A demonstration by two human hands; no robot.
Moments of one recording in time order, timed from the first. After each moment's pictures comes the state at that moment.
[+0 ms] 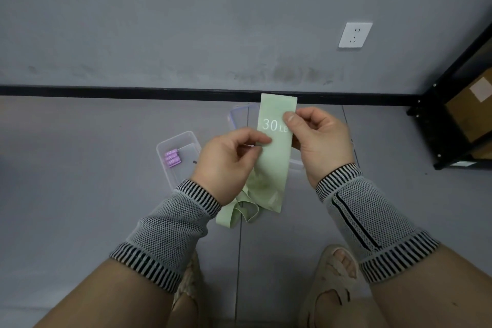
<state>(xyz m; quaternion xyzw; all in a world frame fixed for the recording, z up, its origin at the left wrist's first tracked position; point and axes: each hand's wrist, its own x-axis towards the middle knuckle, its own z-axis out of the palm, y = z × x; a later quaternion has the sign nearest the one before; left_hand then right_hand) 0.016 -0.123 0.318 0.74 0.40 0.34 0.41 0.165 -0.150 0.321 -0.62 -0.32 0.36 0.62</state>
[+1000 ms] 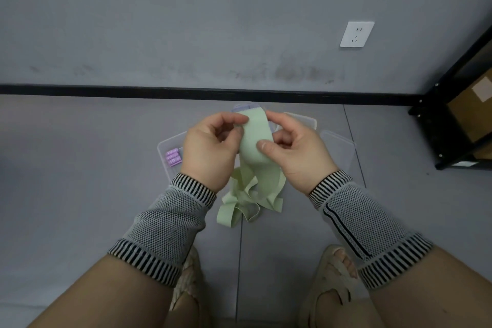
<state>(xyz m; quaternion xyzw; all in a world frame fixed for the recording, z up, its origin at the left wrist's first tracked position) 0.013 -0.113 0.325 0.59 0.46 0.45 0.49 0.151 -0.155 0.317 -0.59 -0.48 0.41 0.50</state>
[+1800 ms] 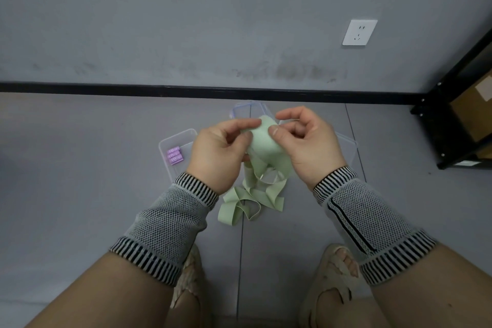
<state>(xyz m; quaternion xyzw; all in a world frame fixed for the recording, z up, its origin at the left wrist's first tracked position) 0.015 -0.116 0.323 0.62 0.44 0.39 0.52 0.157 -0.152 0.316 -0.61 -0.43 0.37 0.55</state>
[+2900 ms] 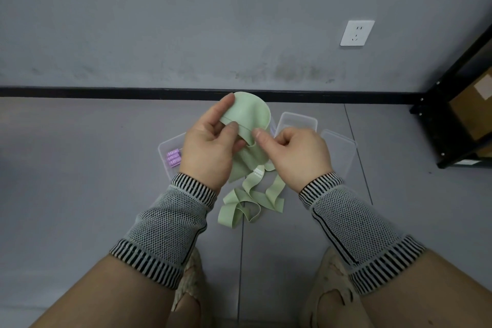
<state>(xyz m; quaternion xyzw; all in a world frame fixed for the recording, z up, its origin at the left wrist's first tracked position) 0.018 -0.109 0.323 0.50 0.43 0.48 0.58 0.145 -0.153 0.322 -0.78 -0.46 0.23 0.34</state>
